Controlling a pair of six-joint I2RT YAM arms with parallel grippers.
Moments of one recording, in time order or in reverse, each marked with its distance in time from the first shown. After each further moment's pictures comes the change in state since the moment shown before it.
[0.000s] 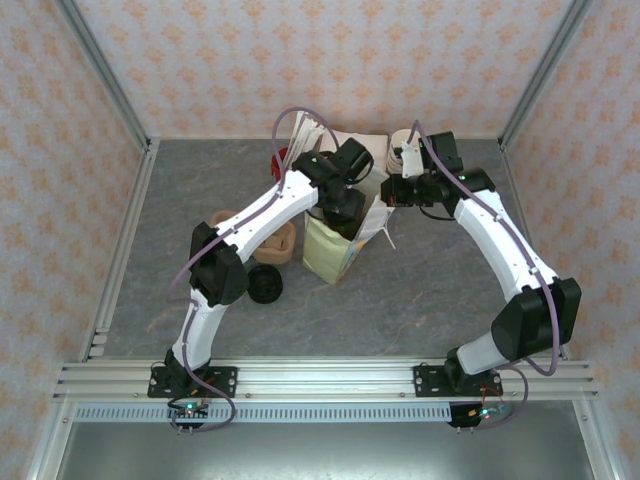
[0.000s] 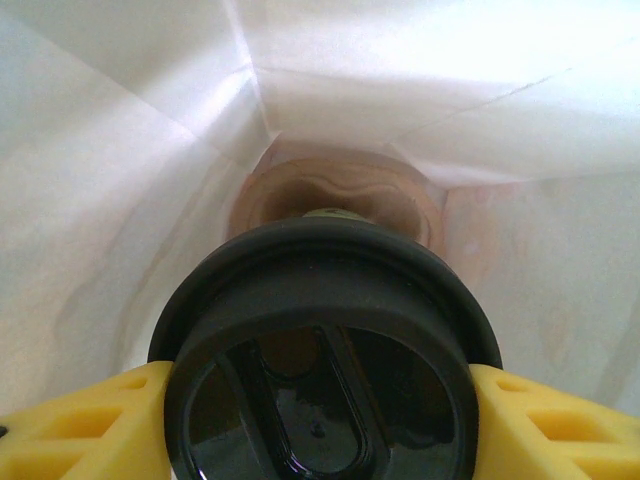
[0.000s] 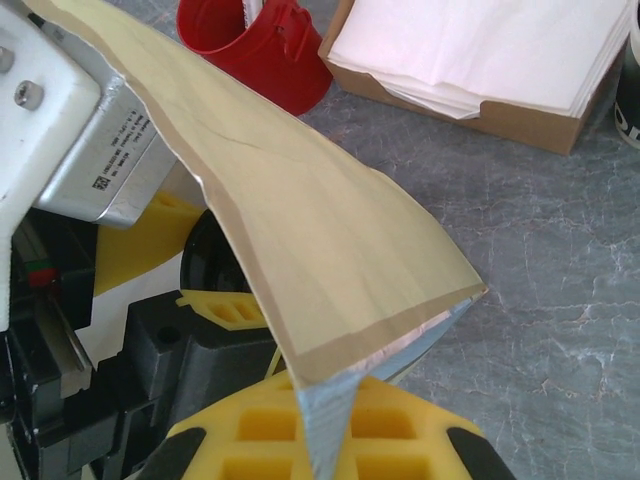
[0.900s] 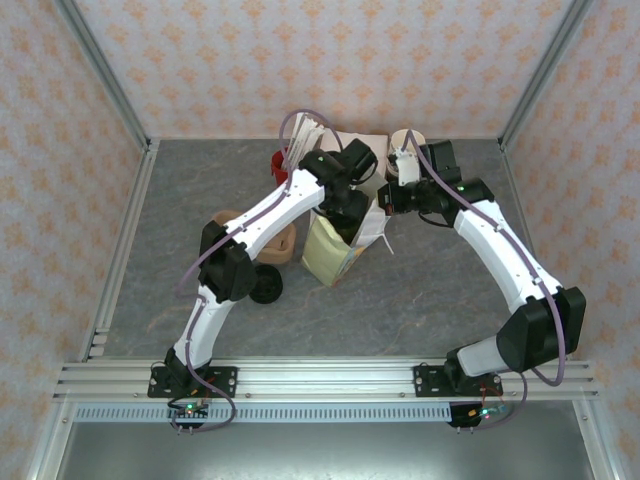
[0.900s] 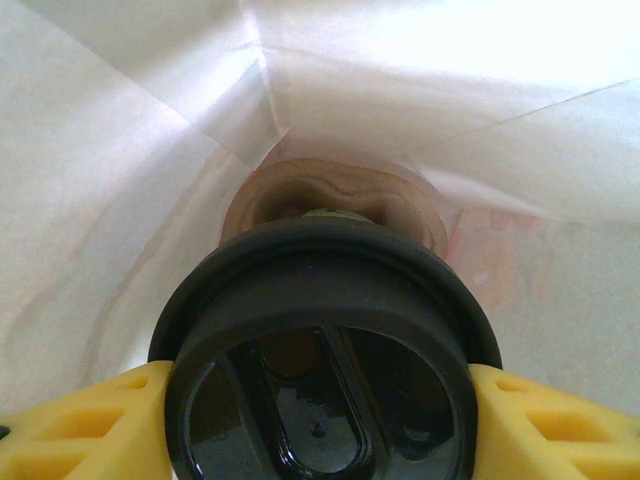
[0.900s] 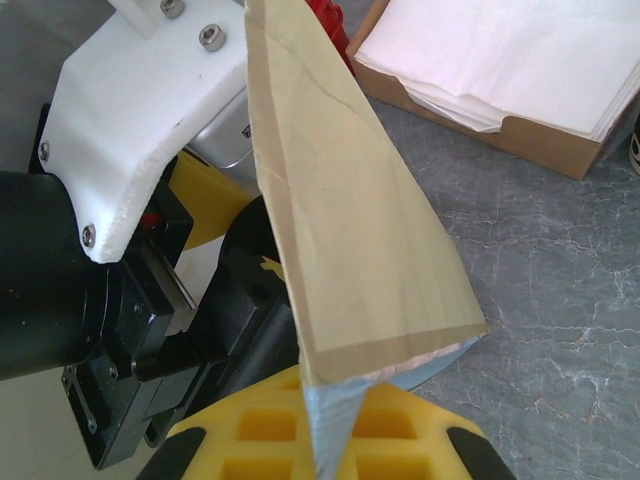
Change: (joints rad) left arm -0.001 0.079 0.092 -0.055 0.026 -0.016; right arm 0.031 -0.060 -0.086 0.063 0.006 -0.083
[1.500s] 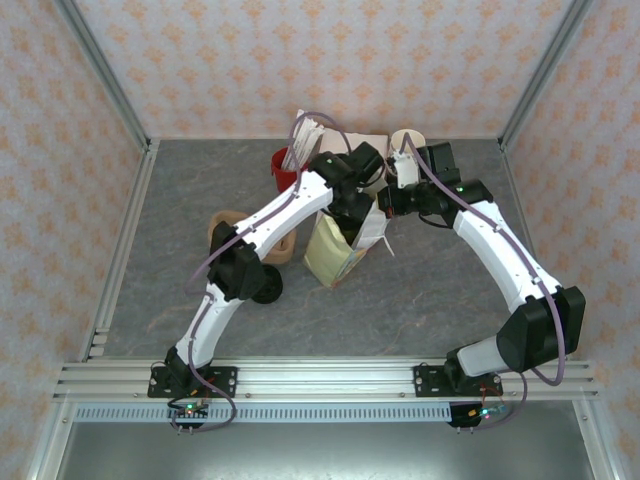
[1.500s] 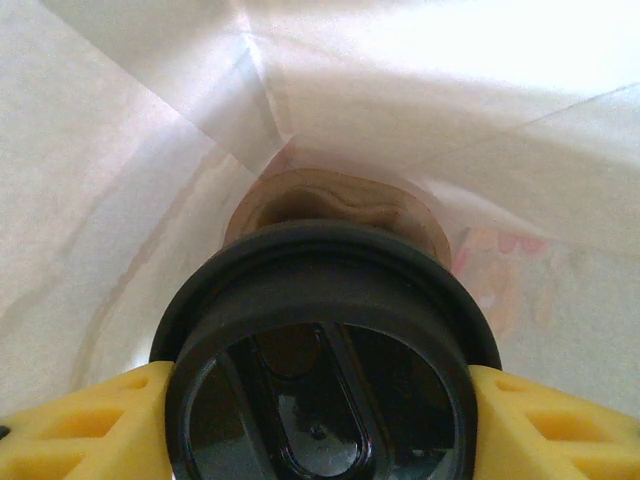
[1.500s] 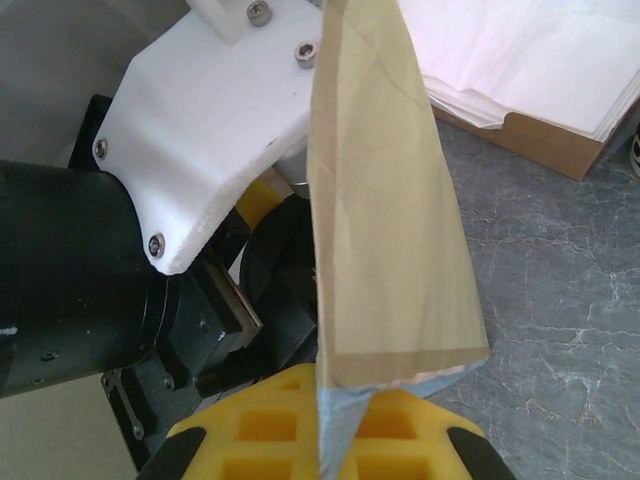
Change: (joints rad) left arm -0.020 0.081 0.091 -0.020 -0.004 0.019; right arm 0.004 0.000 -0.015 0.001 0.001 -0.041
